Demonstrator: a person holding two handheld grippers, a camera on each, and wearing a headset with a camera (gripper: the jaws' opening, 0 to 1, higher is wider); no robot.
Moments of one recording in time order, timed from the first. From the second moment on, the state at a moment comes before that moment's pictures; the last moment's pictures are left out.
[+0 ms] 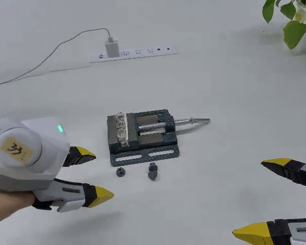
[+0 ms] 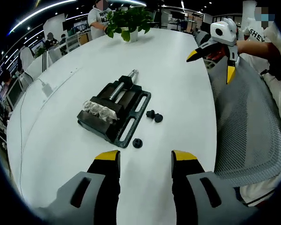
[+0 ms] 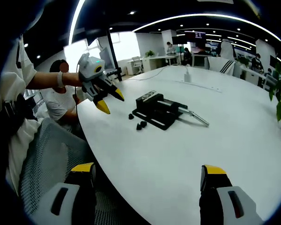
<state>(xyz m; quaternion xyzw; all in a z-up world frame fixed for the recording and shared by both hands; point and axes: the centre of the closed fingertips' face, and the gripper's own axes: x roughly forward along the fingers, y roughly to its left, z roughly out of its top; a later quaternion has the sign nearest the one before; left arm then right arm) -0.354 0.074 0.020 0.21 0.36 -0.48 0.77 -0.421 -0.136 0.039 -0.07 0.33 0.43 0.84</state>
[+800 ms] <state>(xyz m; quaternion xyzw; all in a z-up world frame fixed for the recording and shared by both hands) -0.335 0.057 -0.013 0.27 0.41 -0.49 0.72 -0.432 -0.142 0.028 -0.05 0.35 0.42 0.84</state>
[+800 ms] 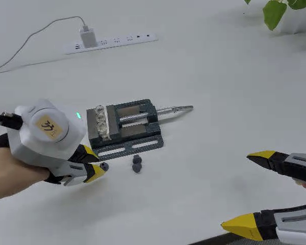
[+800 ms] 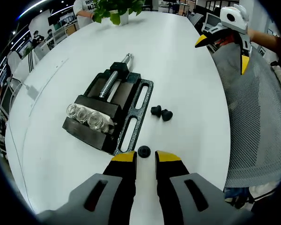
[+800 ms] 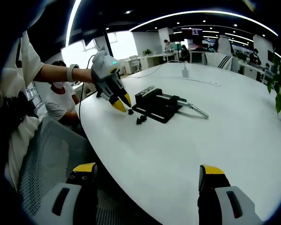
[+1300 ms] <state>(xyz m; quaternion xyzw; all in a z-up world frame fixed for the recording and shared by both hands) -0.329 0.056 -0.023 0.30 0.42 -0.49 0.70 -0.431 -0.149 0.028 -0.05 0.35 0.41 0.84</state>
